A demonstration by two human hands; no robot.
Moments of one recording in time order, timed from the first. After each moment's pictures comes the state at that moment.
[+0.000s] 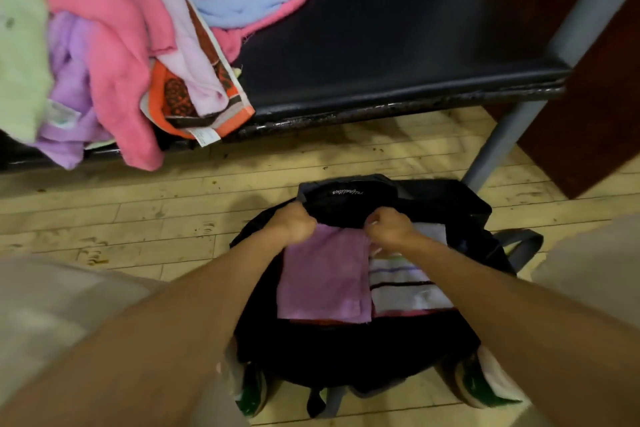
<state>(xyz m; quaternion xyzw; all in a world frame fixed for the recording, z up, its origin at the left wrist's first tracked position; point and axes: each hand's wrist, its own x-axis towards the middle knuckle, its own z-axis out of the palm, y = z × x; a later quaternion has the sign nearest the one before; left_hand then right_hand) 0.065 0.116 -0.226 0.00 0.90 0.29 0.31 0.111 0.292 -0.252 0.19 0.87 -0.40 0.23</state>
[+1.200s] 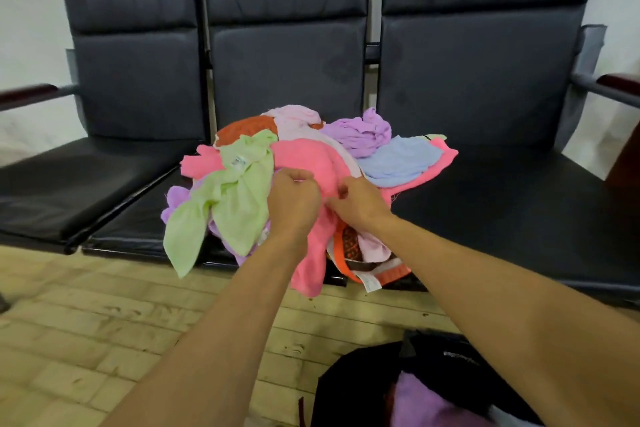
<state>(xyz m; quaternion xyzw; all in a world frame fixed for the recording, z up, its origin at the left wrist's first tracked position) -0.004 -0.033 -0.008 -0.14 0.74 0.62 -0.20 -0.069 0.069 -0.042 -0.11 0.93 -0.35 -0.05</state>
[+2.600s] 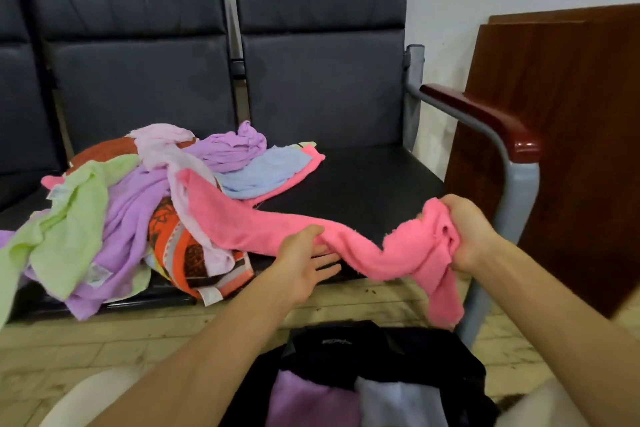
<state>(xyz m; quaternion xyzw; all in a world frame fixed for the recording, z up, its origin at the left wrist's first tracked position) 0.019 0.179 -0.051 -0.13 0.56 0.79 0.21 0.051 0.389 -0.018 0.26 0.53 -0.81 0.00</state>
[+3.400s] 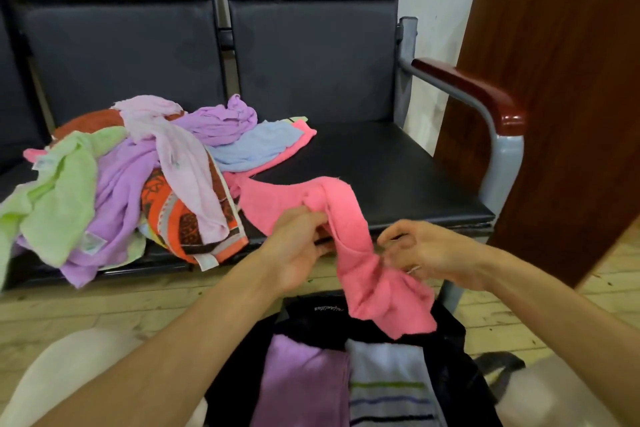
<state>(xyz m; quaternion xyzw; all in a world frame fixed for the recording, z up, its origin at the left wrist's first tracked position) 0.057 0.174 -0.045 0.00 0.59 0.78 0.20 0.115 0.362 -0.036 0.06 0.79 -0.58 0.17</state>
